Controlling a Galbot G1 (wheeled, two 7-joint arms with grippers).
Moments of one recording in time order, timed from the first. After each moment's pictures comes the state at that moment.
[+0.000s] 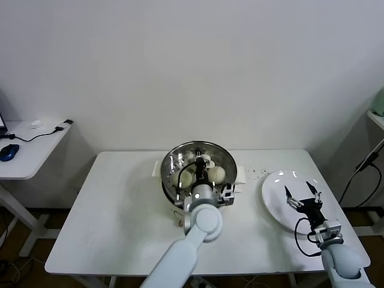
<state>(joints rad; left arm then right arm) 0.83 -1.61 0.14 -1.57 1.66 0.74 0.36 -1.21 1.14 0.67 1.42 0.22 0.16 -0.22</state>
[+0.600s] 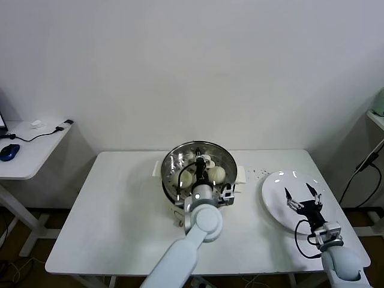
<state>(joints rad) 0.83 -1.61 0.14 -1.56 1.64 0.74 0.33 -1.22 1.15 0.68 1.41 0.21 0.17 -0.23</state>
